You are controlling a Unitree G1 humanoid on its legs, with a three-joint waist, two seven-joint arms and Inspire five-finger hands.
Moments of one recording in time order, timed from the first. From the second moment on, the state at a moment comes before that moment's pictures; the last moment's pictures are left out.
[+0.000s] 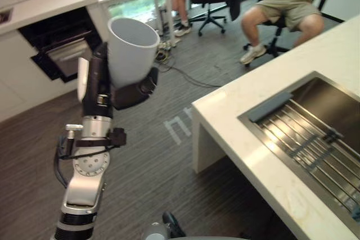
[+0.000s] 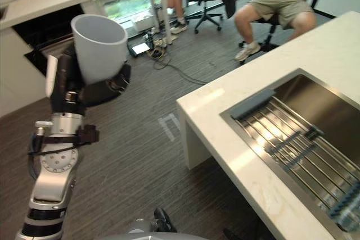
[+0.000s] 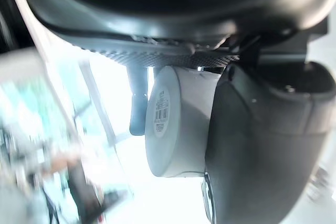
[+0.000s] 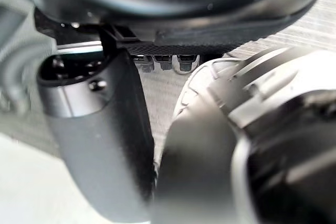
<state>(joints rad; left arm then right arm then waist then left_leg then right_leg) -0.09 0.43 0.14 -0.37 -0.04 -0.07 0.26 0.25 -0.12 -0.37 1.06 0.40 0.07 0.06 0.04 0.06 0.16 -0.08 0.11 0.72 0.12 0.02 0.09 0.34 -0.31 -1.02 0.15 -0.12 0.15</state>
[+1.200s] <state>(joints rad) 0.05 0.24 0.18 -0.28 -0.20 -0.22 0.11 0.14 -0.11 -0.40 1.07 0.41 0.11 0.15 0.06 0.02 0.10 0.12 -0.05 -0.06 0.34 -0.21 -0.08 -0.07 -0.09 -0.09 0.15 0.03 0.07</state>
